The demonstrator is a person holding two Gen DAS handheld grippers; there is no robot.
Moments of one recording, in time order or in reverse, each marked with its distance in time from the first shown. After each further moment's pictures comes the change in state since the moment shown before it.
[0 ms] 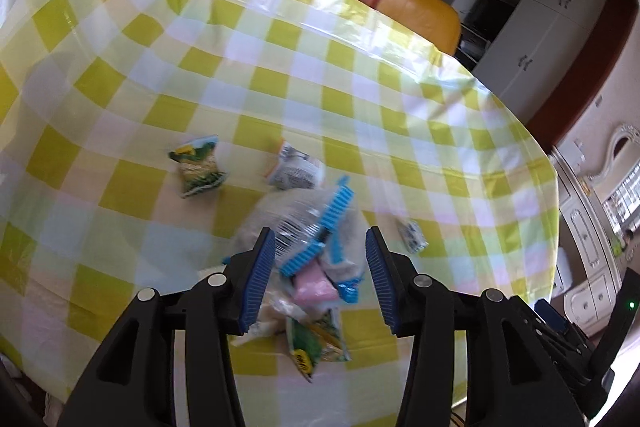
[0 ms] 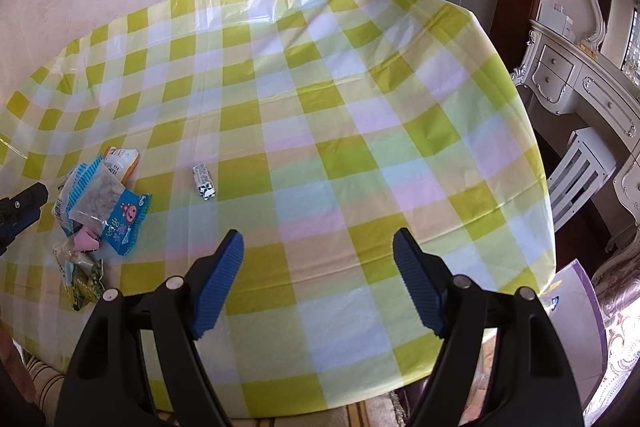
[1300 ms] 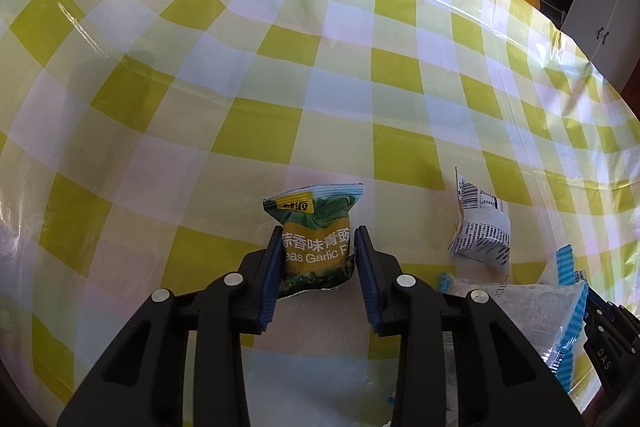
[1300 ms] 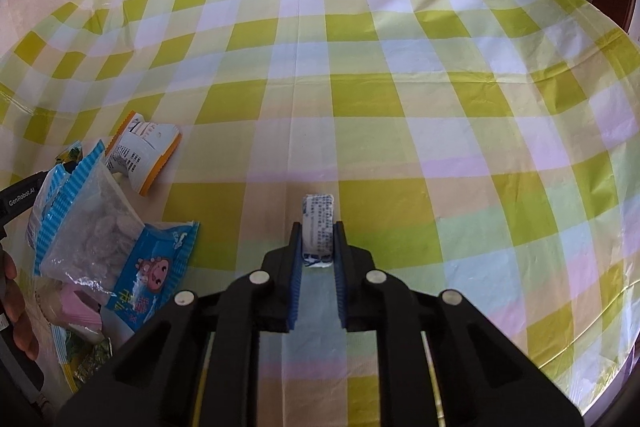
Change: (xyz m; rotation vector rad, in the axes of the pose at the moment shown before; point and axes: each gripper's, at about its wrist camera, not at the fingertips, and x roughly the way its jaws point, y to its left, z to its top) left arm 0.096 0.070 0.046 0.054 0.070 0.297; right arm 0.114 0.099 0.034 -0.170 0.130 0.165
